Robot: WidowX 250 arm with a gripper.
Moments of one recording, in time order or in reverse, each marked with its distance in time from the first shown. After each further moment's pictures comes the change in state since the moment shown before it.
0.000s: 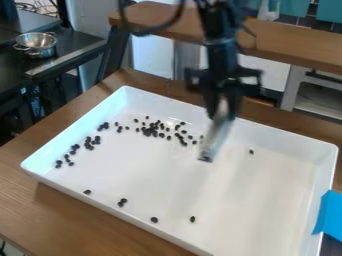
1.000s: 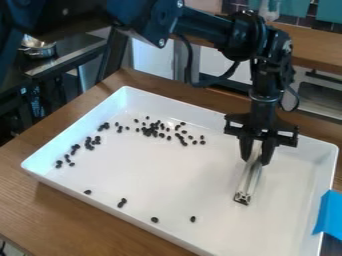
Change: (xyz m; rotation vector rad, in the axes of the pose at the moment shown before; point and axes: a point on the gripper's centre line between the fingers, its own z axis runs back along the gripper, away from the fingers) arm 0.022 -0.029 -0.084 0.128 -0.037 -0.029
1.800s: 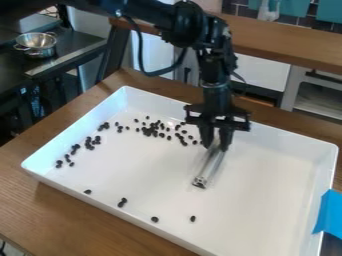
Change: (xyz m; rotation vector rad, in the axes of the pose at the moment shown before) arm 0.004 0.086 0.006 -0.040 0.055 0.025
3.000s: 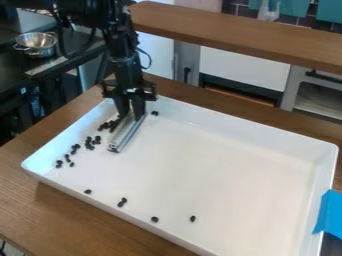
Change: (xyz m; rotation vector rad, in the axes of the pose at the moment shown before) arm 0.014 0.155 0.022 0.033 -0.014 0.107
